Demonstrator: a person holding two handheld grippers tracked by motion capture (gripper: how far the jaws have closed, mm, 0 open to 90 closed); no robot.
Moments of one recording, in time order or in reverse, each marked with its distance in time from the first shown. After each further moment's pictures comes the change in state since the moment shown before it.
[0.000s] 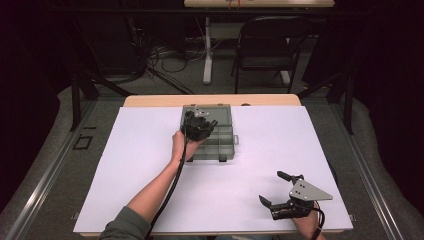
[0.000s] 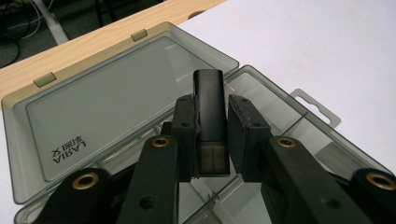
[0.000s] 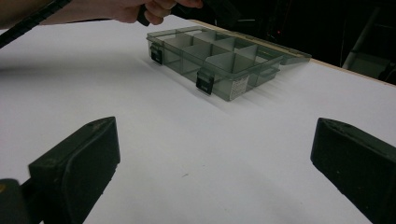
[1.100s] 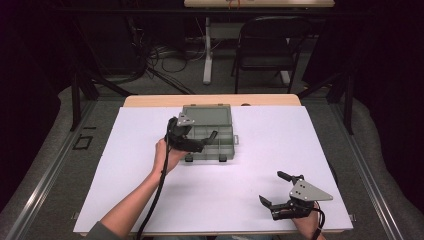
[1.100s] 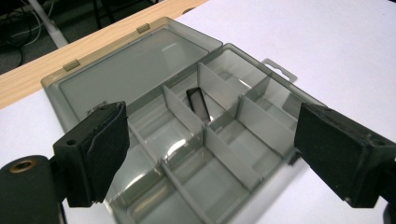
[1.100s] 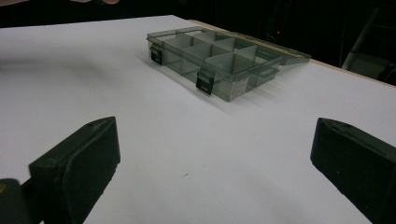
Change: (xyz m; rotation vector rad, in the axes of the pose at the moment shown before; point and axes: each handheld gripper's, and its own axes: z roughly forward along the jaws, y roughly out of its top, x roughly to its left) left arm 0.000 -0.027 -0.078 -0.017 -0.021 0.051; right arm 0.001 0.000 -0.001 0.004 -0.004 0.001
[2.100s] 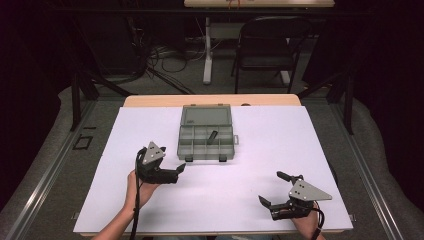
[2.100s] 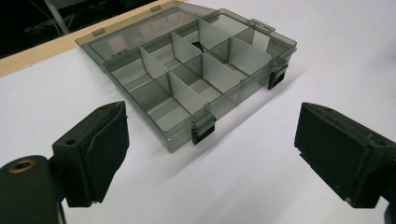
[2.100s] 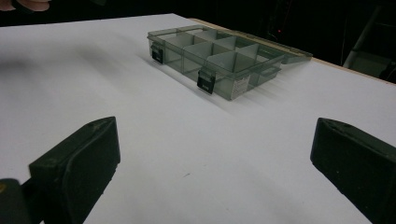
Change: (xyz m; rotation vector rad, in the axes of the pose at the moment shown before) left arm -0.011 -0.081 -0.071 -0.089 0.025 -0.005; right arm 0.001 0.000 0.001 0.005 0.004 -0.001
